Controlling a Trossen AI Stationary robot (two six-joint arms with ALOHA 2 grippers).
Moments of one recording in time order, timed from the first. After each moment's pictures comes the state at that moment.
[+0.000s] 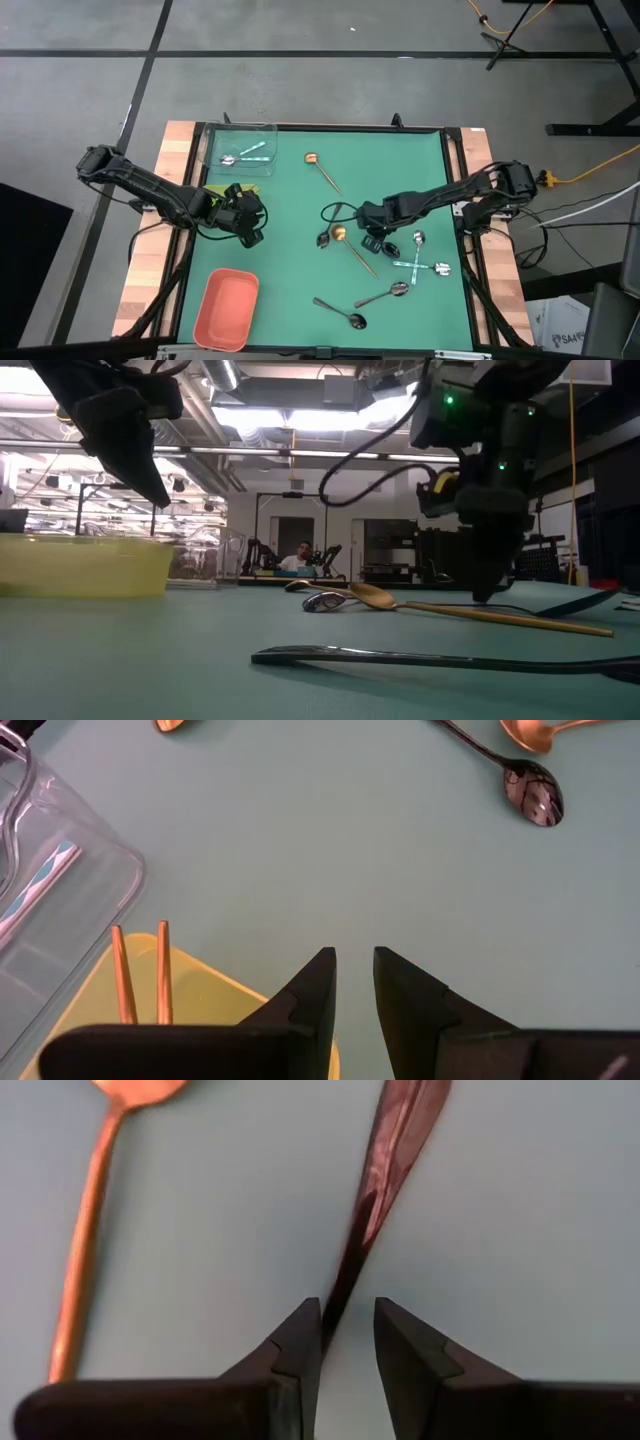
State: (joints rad) left arm -0.30 1.13 0.70 -0.67 -0.51 -0.70; right arm 0.11 1.64 0.89 -0.59 0.03 0.62
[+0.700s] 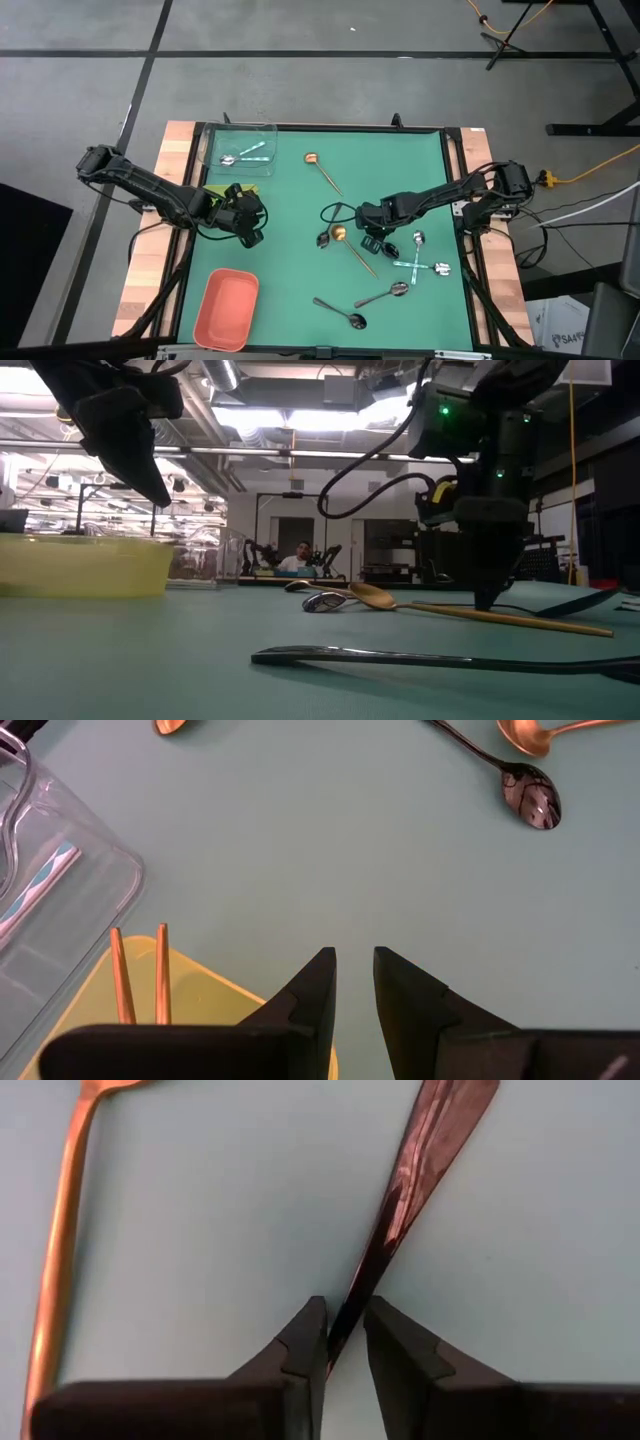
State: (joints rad) left arm -0.30 1.13 0.70 -0.66 -0.51 -0.70; right arm 0.10 1.69 0.89 -0.60 0.02 0.62
